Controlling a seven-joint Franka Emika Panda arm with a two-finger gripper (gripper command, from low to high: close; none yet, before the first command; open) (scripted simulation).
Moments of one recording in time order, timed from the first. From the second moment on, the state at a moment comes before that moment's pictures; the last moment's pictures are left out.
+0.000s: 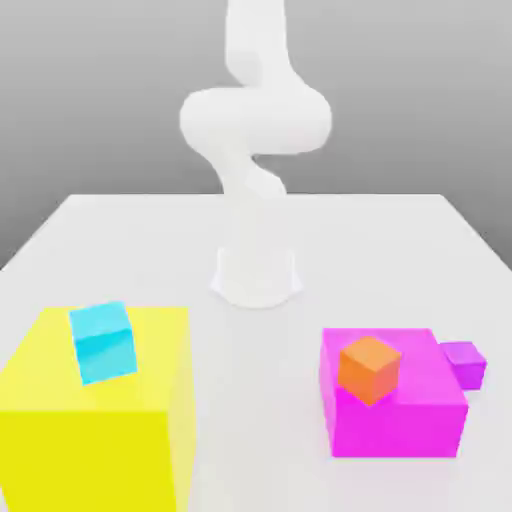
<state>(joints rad) 0.01 -0.83 -0.06 -2.30 -0.04 2.27 0.68</state>
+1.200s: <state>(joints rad) 0.71 -0.48 -1.48 -2.37 -0.49 2.44 -0.94</state>
